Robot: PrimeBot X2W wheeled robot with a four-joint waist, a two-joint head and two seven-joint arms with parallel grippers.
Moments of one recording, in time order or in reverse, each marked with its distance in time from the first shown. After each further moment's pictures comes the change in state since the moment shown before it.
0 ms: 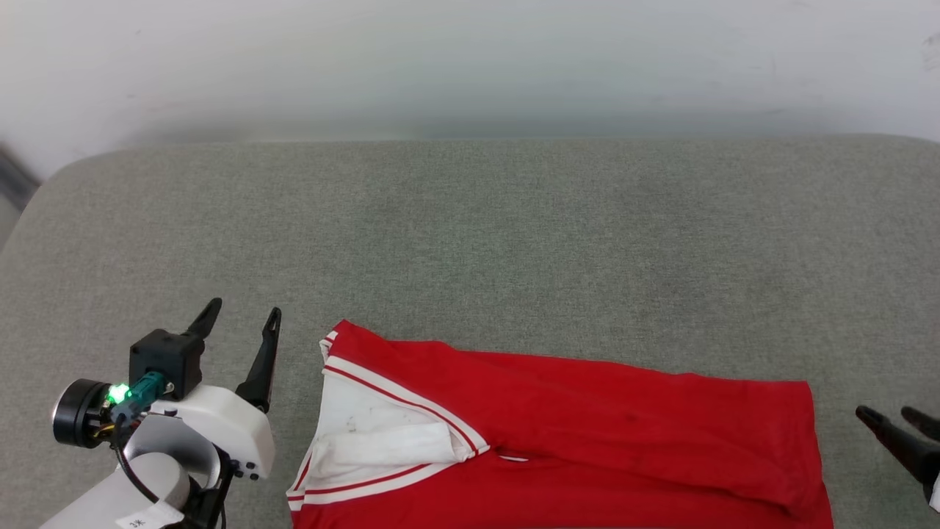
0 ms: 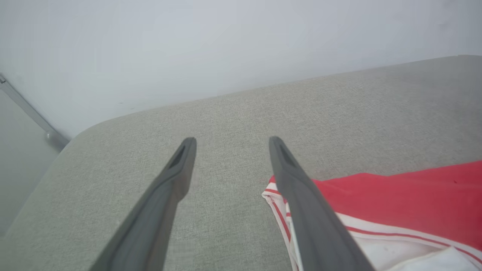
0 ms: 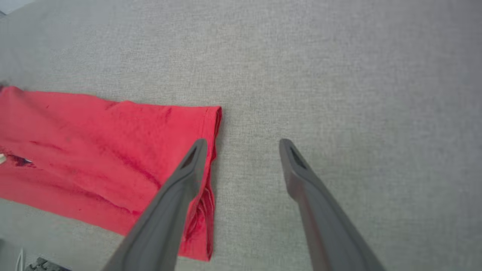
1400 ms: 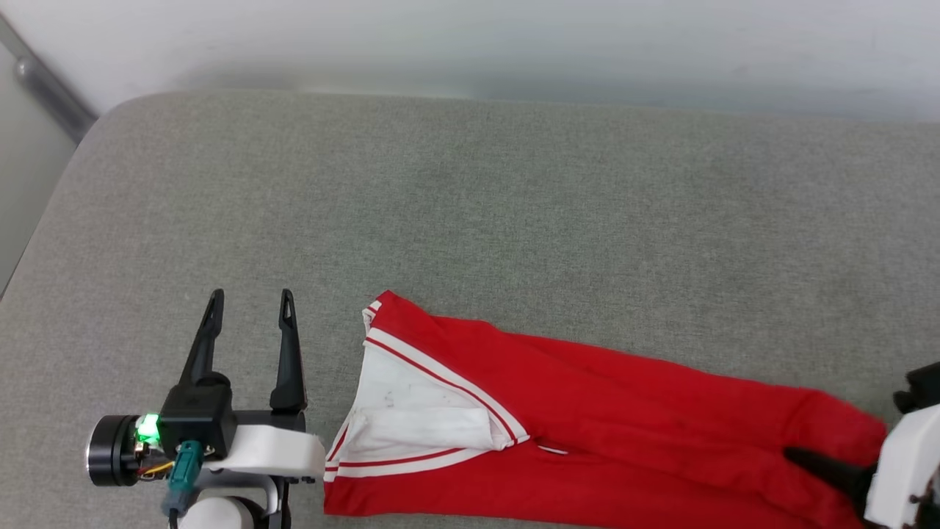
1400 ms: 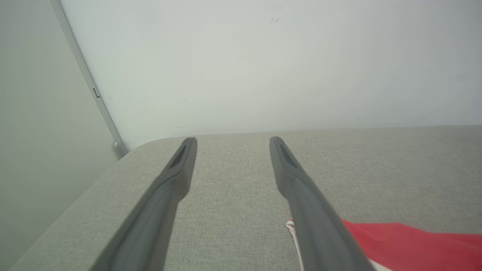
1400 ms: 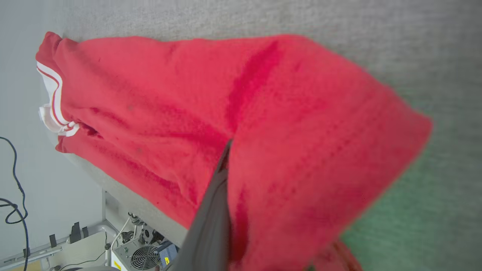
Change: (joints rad) left arm 0.325 -0.581 0.696 -0.110 0.729 -0.176 -0.010; right arm -0.020 0.113 0.084 -0.003 0.259 0.000 0.232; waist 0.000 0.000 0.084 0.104
